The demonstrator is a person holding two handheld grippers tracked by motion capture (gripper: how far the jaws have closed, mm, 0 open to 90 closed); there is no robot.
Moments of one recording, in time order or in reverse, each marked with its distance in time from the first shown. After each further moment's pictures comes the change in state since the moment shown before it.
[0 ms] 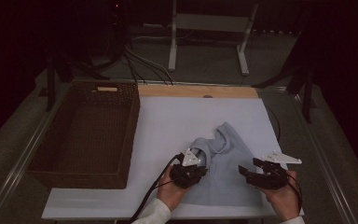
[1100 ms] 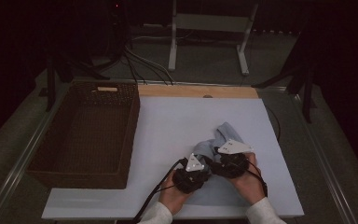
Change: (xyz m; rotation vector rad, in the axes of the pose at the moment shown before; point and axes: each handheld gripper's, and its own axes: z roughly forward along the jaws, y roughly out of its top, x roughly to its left) left arm -0.009 -0.008 0.008 0.024 -0.023 0.021; right arm 0.079 0.050 0.054 -0.018 0.082 -0.281
